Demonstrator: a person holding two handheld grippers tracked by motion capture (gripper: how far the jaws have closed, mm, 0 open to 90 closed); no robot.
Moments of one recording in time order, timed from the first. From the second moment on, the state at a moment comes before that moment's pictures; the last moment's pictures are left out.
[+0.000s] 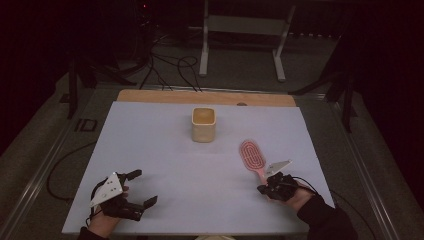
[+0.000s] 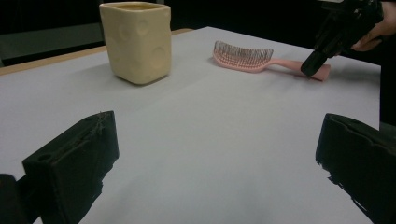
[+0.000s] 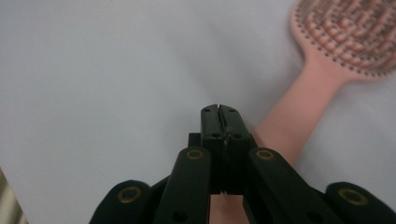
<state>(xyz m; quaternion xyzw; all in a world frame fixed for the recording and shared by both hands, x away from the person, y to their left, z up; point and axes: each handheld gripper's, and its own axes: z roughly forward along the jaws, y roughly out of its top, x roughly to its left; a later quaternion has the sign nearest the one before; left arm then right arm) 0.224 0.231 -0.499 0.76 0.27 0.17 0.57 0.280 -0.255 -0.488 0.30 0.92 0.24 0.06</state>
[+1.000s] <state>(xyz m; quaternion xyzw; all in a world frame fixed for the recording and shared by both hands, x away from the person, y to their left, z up) 0.224 0.231 -0.499 0.76 0.28 0.17 0.57 0.293 -0.305 -0.487 0.36 0.90 0.23 0.09</state>
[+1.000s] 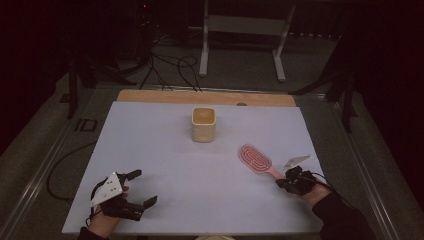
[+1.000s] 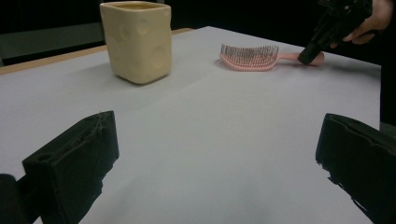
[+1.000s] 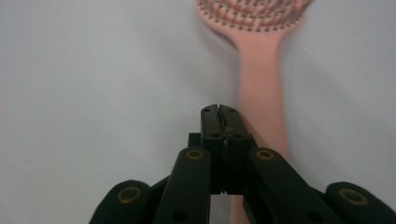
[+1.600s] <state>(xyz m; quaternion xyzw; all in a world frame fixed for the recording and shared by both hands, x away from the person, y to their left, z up) 0.224 0.231 -0.499 0.76 0.28 0.17 0.57 0.290 -0.299 -0.465 0.32 0.91 0.24 0.11</state>
